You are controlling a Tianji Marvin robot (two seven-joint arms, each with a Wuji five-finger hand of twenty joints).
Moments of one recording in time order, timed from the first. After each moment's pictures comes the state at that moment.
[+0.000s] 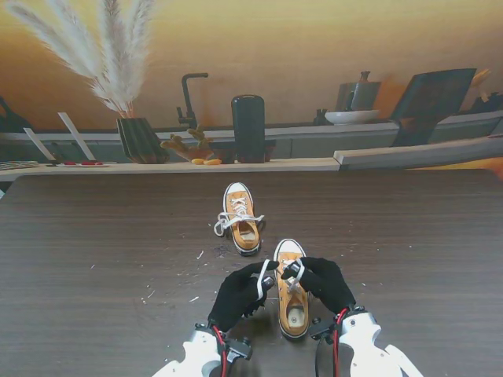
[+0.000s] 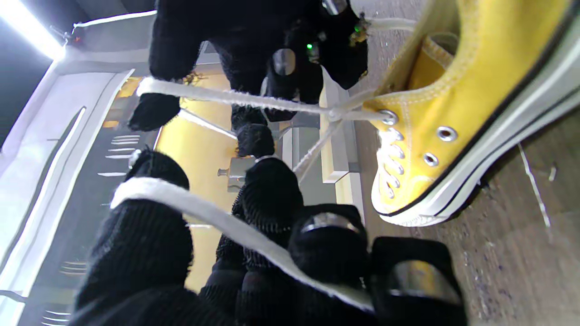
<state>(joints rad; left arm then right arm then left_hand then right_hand) 1.74 -1.27 -0.88 -1.54 -0.06 -0.45 0.37 -1.89 -1.21 1.18 -1.67 -0.16 -0.30 -0.29 0.84 -0.31 0.05 -0.01 0.74 0.06 0.27 0.21 1.20 -0.01 0.96 0.79 1.25 0.01 1.50 0.62 1.06 0.17 1.84 0.46 0.14 -0.46 0.62 -0.21 1.08 -0.22 0.73 0.34 1.30 -0.13 1.20 0.90 1.33 -0.19 1.67 1.51 1.16 0.30 1.81 0.79</state>
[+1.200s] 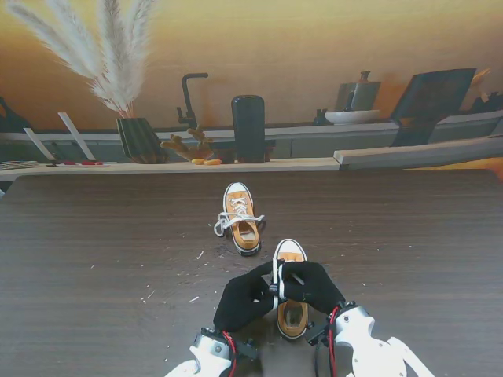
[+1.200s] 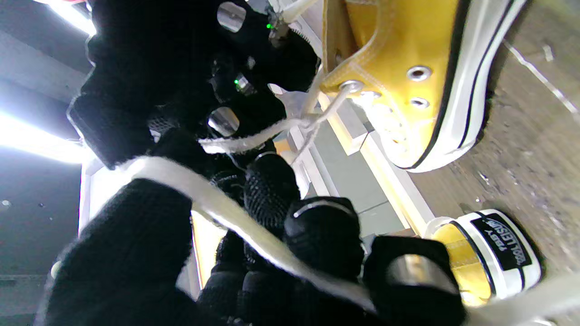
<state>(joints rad) 1.68 -1.30 -0.82 -1.40 0.48 -0.45 0.72 -1.87 -1.16 1.16 -1.72 -0.12 -0.23 -0.12 0.81 -0.51 0.38 -0.01 0.69 0.04 0.16 0.16 1.15 -0.02 0.93 0.79 1.25 -0.03 1.43 0.62 1.04 0.17 1.84 0.44 0.43 -0.82 1.00 -0.33 1.03 -0.20 0.96 0.16 1.19 -0.09 1.19 0.90 1.30 -0.16 1.59 1.53 1.16 0.30 1.81 0.74</state>
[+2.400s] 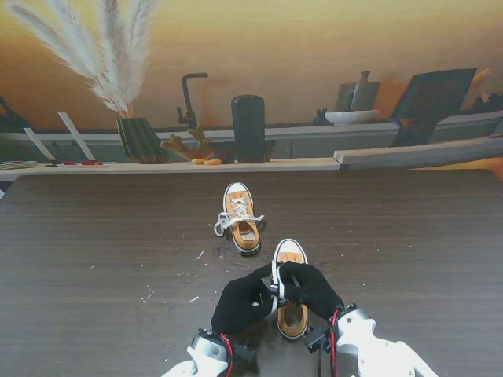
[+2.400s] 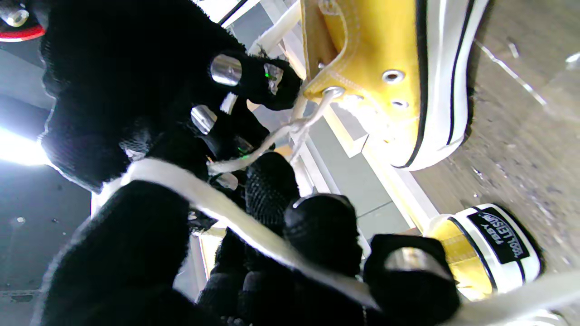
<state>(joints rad) 1.67 -1.29 -0.82 -1.37 0.54 -0.48 0.73 -1.92 -1.15 1.19 -1.82 0.02 -0.14 -0.03 0.79 -0.50 0.39 -0.01 0.67 0.04 0.14 0.14 1.12 -0.02 0.90 0.79 1.22 -0.03 1.41 0.62 0.99 0.17 1.83 0.43 0.56 -0.72 1.18 -0.33 0.92 -0.01 1.08 0.66 0.73 -0.02 1.23 0.95 0.91 -0.08 1.32 1.54 0.67 0.35 1.62 0.88</state>
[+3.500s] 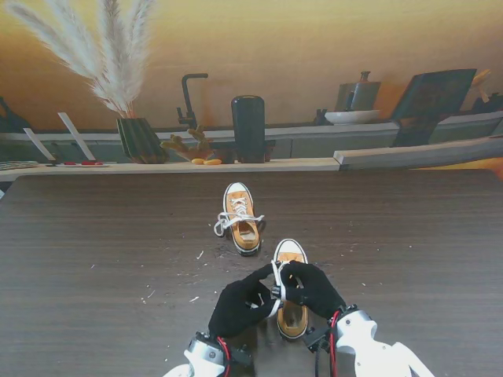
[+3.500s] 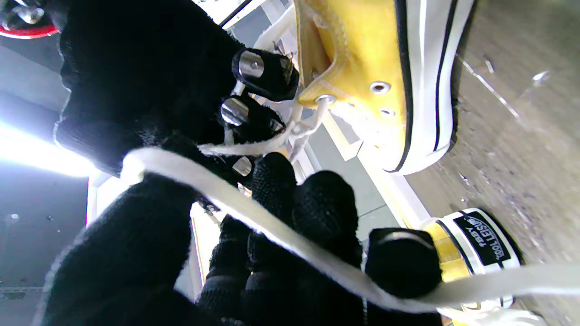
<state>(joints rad) 1.69 -1.29 -0.83 -1.38 0.52 -0.49 0.72 -1.93 -1.16 1.19 -1.82 -0.09 -0.12 -0.07 0.79 -0.48 0.42 -0.01 0.59 -0.01 0.08 0.11 1.01 -0.02 0.80 0.82 1.09 0.01 1.33 0.64 0.80 0.18 1.76 0.54 0.56 -0.77 1.23 -0.33 0.92 0.01 1.11 0.65 0.70 0.01 1.24 0.85 0.93 0.08 1.02 1.54 0.63 0.39 1.51 0.86</state>
